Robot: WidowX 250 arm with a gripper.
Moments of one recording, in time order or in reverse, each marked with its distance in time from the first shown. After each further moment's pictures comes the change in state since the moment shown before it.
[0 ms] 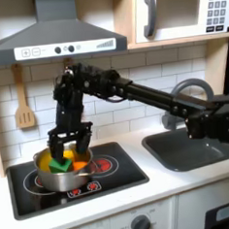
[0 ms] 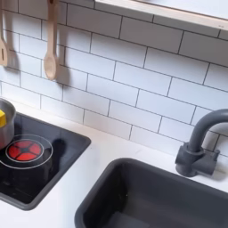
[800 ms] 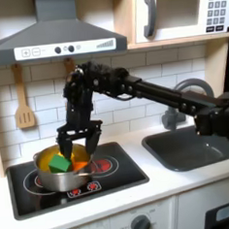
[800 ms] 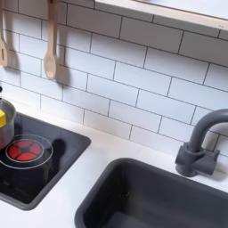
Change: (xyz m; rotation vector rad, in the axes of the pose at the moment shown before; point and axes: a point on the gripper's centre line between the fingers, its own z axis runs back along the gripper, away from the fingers) arm -0.004 -0.019 0.005 -0.011 -0.024 -0.085
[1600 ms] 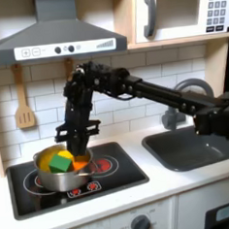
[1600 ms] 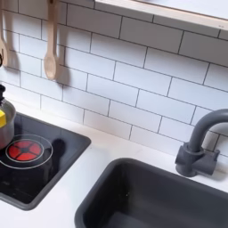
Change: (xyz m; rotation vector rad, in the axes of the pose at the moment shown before) arm 0.006 0.003 -0.002 0.035 -0.021 0.035
